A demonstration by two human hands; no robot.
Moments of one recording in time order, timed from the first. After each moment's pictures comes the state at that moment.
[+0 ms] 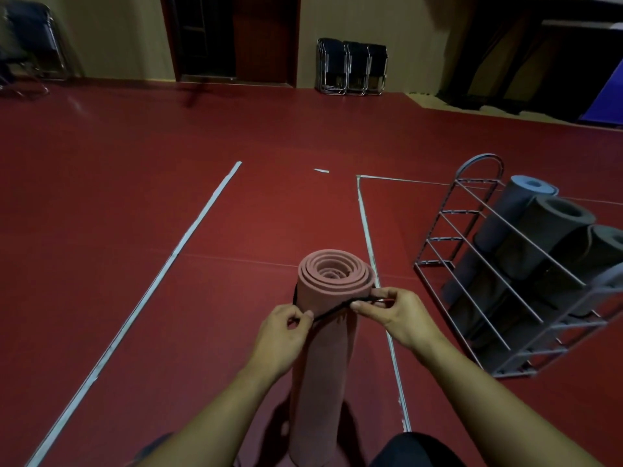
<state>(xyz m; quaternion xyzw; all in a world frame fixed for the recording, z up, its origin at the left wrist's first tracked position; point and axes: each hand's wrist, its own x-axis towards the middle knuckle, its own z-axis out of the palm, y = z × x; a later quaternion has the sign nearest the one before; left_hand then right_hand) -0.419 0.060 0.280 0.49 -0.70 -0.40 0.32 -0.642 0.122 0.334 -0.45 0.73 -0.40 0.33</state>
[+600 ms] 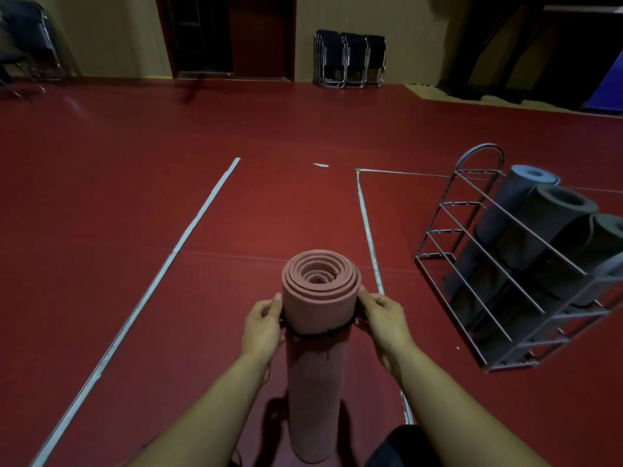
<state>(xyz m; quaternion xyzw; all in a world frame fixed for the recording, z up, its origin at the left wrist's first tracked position) -0.422 0.046 0.261 0.56 -0.40 -0.60 0.41 -0.608 0.109 0.297 -0.23 0.65 -0.59 0.42</state>
